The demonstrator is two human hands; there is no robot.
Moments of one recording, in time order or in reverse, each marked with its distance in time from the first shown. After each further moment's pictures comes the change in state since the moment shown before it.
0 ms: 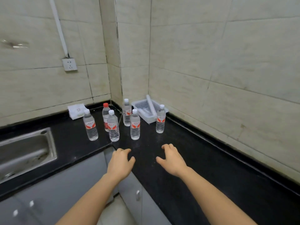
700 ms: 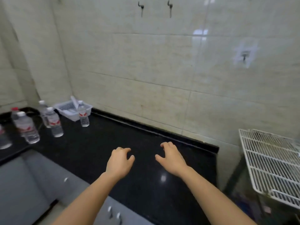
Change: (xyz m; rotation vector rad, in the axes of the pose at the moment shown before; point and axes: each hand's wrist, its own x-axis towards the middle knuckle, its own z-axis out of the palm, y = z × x) left_hand -0.283 0.256 0.111 -0.086 -0.183 0.391; right_hand -0.375 0.208 -0.150 0.021 0.288 0.313
